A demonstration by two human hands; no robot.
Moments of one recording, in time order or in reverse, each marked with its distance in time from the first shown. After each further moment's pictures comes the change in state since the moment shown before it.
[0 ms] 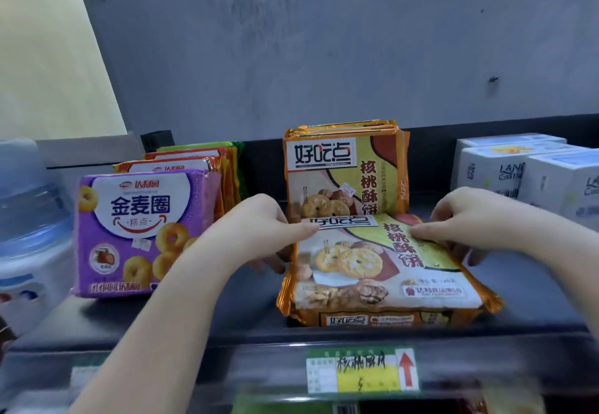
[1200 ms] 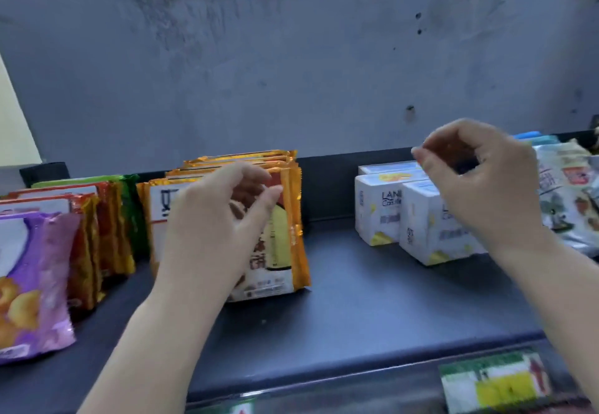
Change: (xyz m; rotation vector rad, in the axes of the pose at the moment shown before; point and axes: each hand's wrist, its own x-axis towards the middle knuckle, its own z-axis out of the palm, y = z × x) left_hand -0.009 0.110 0.054 -0.301 0.780 0.588; right_hand -0.003 0.102 -0.073 0.307 1.140 -0.619
